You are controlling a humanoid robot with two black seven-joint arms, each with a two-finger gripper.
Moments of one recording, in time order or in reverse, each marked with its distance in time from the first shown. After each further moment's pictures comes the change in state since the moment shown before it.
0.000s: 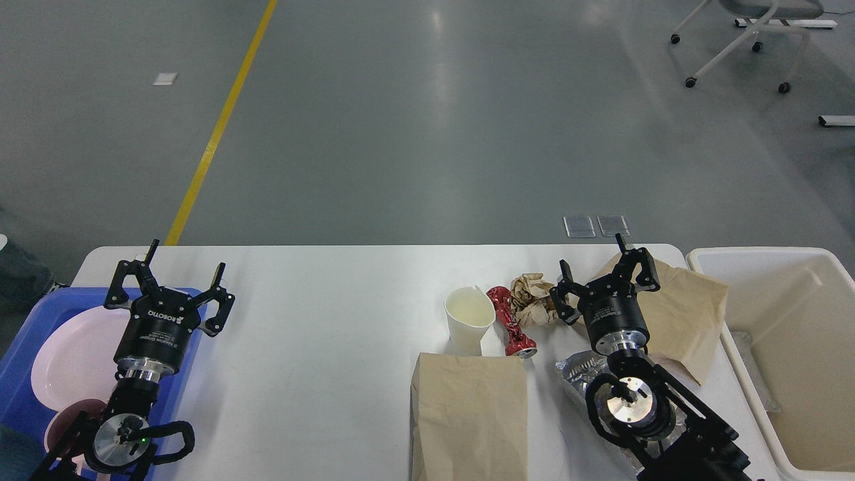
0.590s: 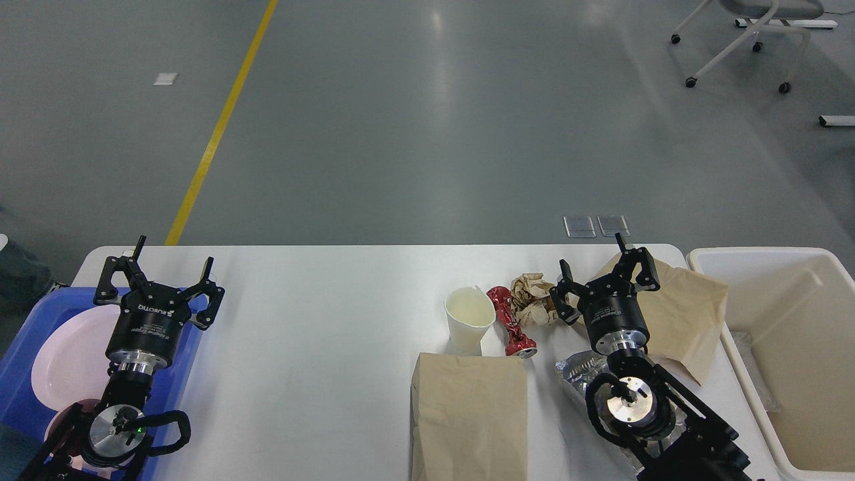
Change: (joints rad) left arm -0.019 0.011 -0.007 0.007 -0.038 0.044 -0.005; right arm 0.000 0.000 0.000 0.001 0.000 0.000 0.000
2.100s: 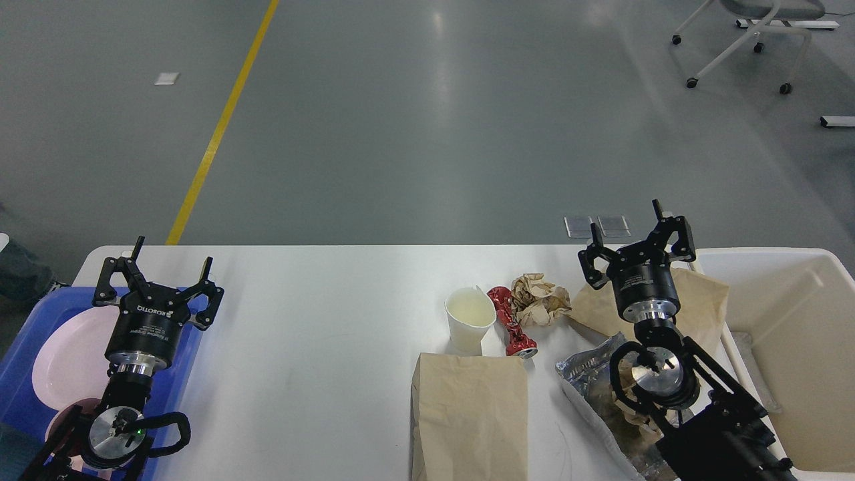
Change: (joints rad) left arm 0.003 -0.001 -0.001 0.002 0.000 -0.011 -0.004; right arm 0.062 -0.055 0.117 0.030 0.016 0.007 -0.001
